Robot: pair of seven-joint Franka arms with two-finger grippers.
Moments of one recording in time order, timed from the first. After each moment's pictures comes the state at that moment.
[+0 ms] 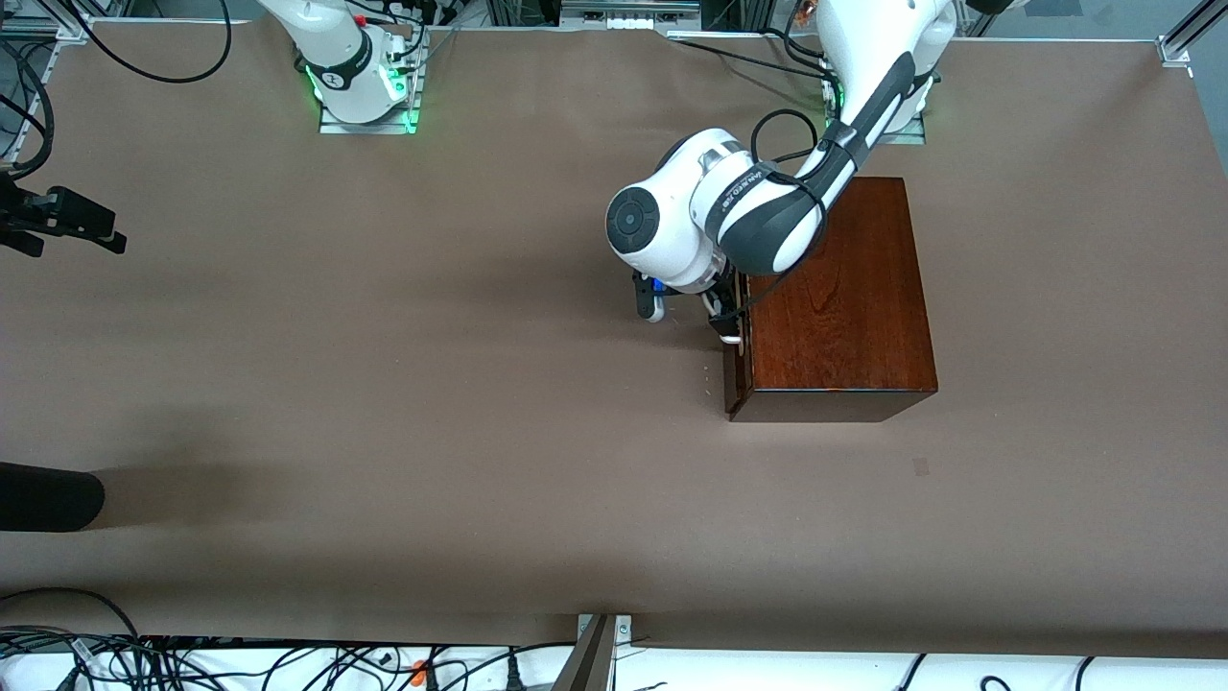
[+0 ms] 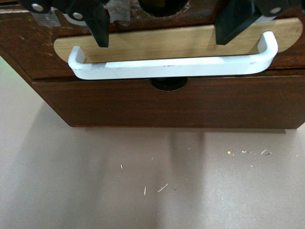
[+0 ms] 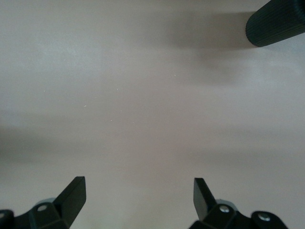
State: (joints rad) left arm -0.46 0.63 -0.33 -1.45 0.40 1.56 0.60; right arm -0.09 0.04 -0.04 -1.62 0.01 1.63 -0.17
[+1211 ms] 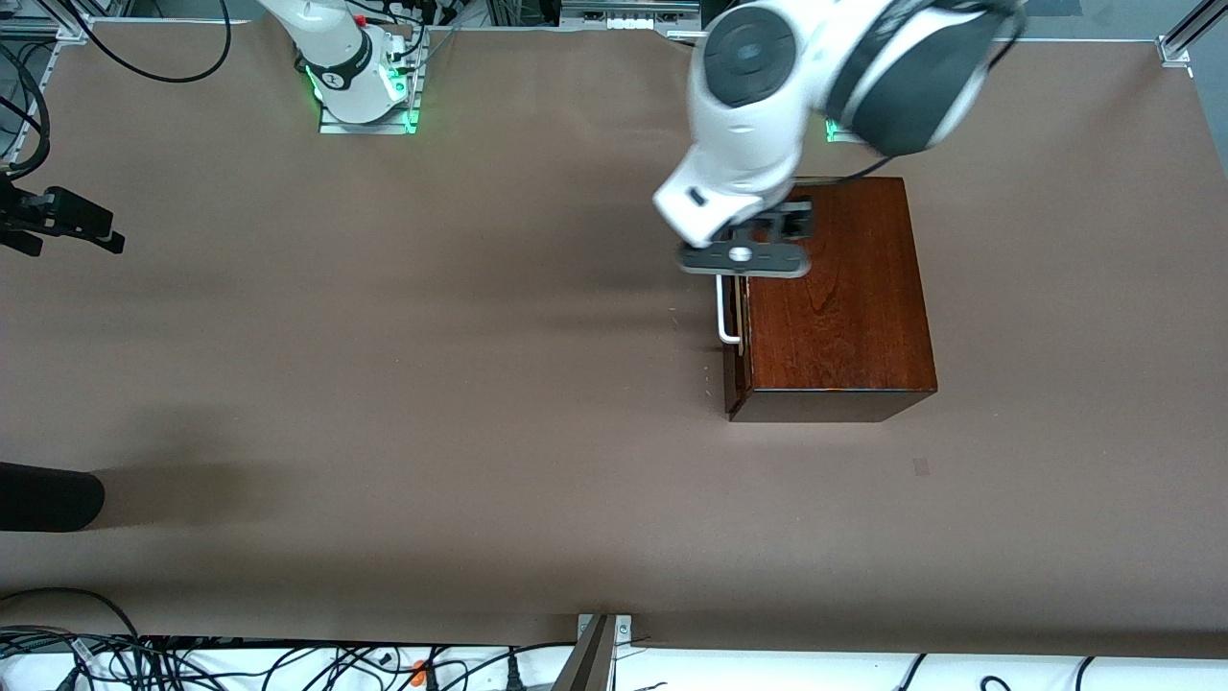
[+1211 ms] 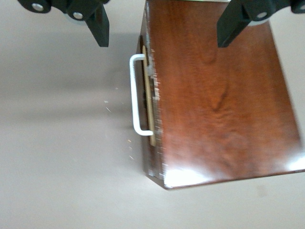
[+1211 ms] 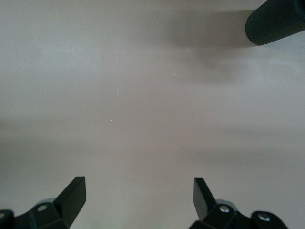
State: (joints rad) left arm -0.36 0.40 -0.33 -1.21 0.17 1.41 -0.65; right arm -0.09 0.04 -0.04 -1.62 0.01 1.63 -0.17
